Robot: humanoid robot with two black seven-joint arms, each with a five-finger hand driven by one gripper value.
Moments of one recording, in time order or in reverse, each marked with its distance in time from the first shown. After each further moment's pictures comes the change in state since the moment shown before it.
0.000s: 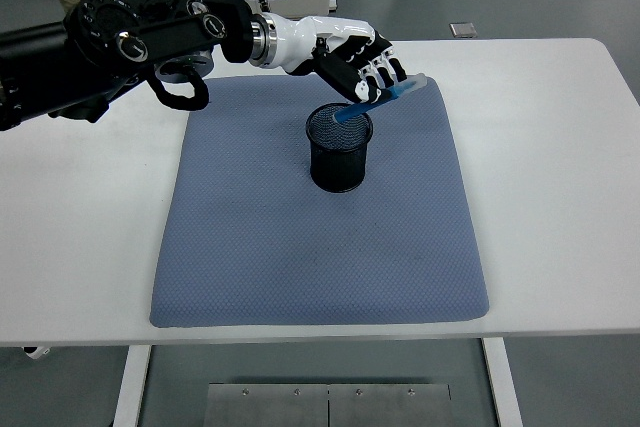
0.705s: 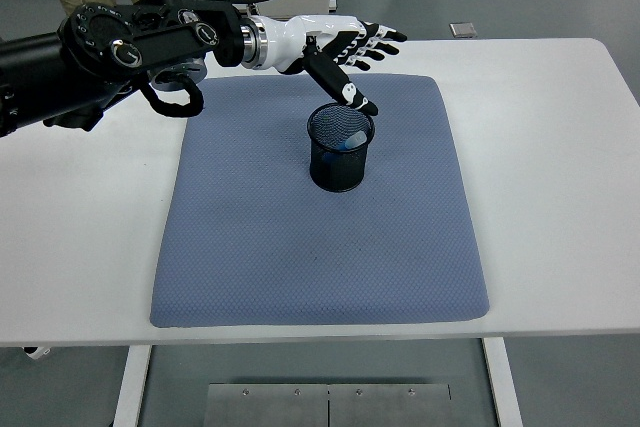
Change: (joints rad) left arm 0.016 0.014 0.000 0.002 -0.008 0.051 -0.031; right arm 0.000 0.000 0.000 0.000 0.000 0.000 0.000
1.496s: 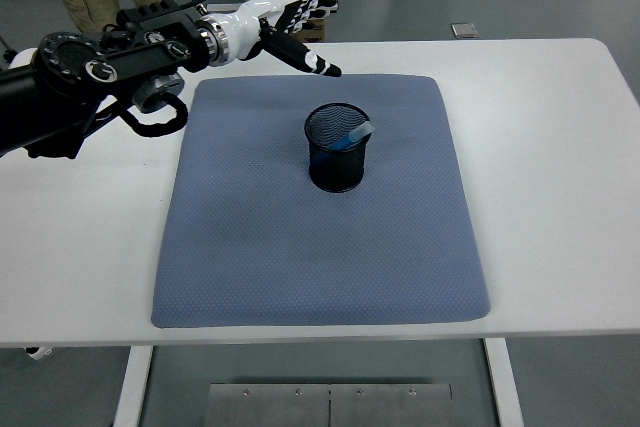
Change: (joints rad) left arm 0.172 0.087 -0.199 0.006 -0.001 0.303 -0.002; right arm 0.000 0.000 0.000 0.000 0.000 0.000 0.000
